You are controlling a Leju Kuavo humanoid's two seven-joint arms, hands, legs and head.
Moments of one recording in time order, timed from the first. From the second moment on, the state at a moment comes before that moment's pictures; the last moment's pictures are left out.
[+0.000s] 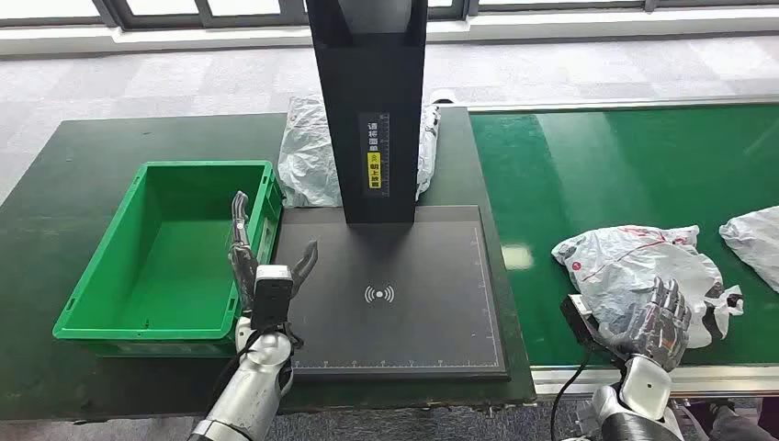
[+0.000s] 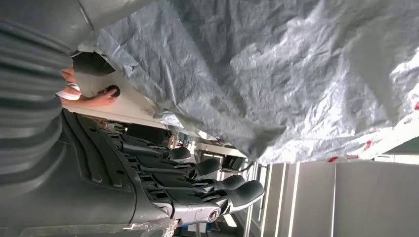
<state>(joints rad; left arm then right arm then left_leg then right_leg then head) -0.31 -0.28 -0.12 -0.95 -0.26 0.70 -0.65 -0.32 -0.09 -0.33 -0.56 1.54 -0.65 0.22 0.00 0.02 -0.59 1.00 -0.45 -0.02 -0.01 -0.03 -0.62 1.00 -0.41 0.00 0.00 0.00</state>
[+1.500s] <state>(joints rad) -0.33 -0.29 -0.11 -0.92 -0.30 0.70 -0.65 -0.30 0.10 -0.08 -1.04 1.04 -0.46 -0.20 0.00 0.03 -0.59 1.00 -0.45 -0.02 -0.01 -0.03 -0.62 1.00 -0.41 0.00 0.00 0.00</state>
